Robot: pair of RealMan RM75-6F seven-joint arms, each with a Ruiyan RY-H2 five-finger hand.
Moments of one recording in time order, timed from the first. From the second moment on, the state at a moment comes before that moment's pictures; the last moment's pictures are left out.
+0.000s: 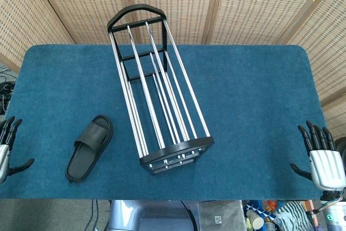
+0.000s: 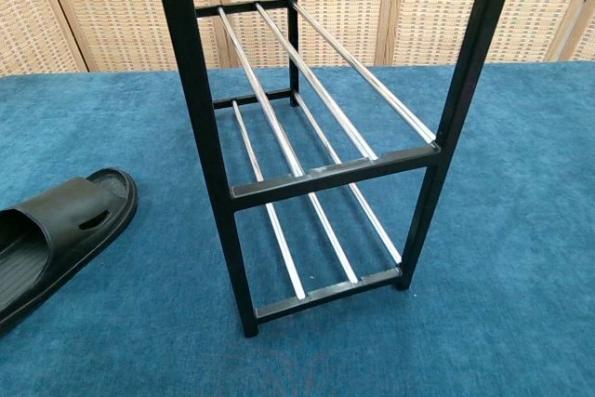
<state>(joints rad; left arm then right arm) -0.07 -1.09 -0.05 -1.68 1.45 1.50 0.11 0.07 -1.15 0.07 -1.59 -1.53 1.54 -0.11</state>
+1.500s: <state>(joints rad) -0.33 -1.17 0.26 -1.41 1.99 1.29 -0.58 0.08 -1.15 0.07 -1.59 -1.51 1.50 -0.11</state>
